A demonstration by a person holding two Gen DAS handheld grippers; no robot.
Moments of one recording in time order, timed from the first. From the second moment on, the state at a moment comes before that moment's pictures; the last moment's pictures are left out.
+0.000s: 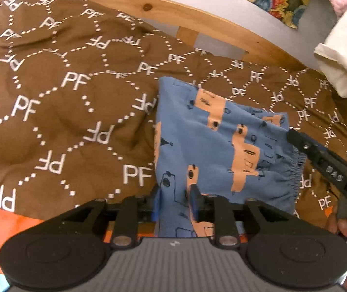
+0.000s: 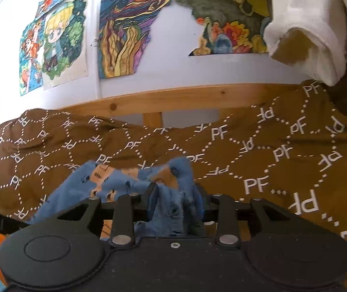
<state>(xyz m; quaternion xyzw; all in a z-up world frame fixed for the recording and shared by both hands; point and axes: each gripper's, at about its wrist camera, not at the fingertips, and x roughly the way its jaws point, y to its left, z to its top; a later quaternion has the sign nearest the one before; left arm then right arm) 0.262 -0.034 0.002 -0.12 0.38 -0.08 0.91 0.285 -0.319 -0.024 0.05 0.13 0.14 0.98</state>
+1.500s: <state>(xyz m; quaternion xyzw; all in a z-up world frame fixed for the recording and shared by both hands) 0.097 -0.048 0.015 0.02 0.24 -0.03 0.97 0.107 -0.299 -0.010 0.00 0.18 0.09 0.98</state>
